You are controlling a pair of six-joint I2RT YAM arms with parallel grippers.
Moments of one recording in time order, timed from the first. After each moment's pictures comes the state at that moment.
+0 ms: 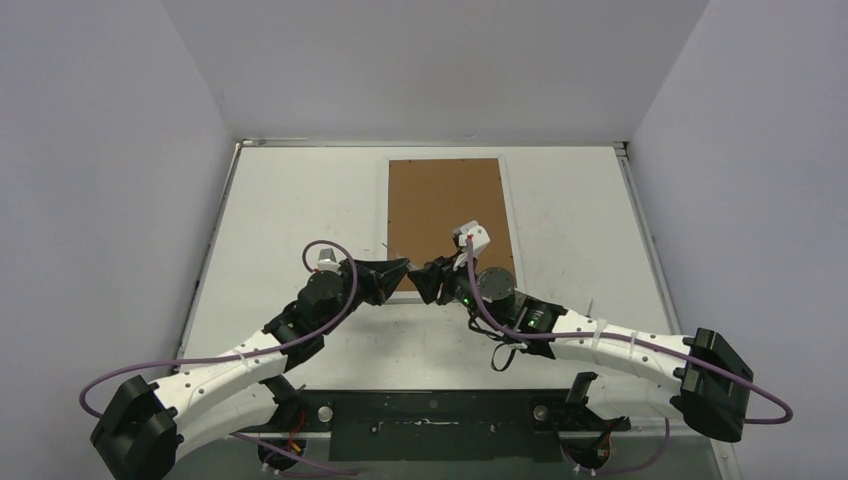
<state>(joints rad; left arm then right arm) -0.78 0.91 0.40 0.31 -0.13 -1.95 1.03 1.14 0.64 0.35 0.25 0.40</state>
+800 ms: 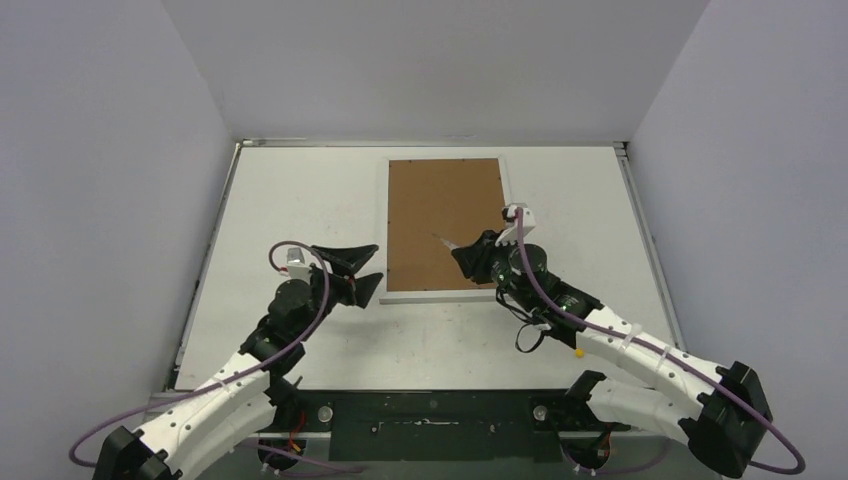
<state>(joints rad) -0.67 0.72 0.30 0.28 -0.13 -1.79 0.83 1.00 0.65 0.13 0.22 0.58</state>
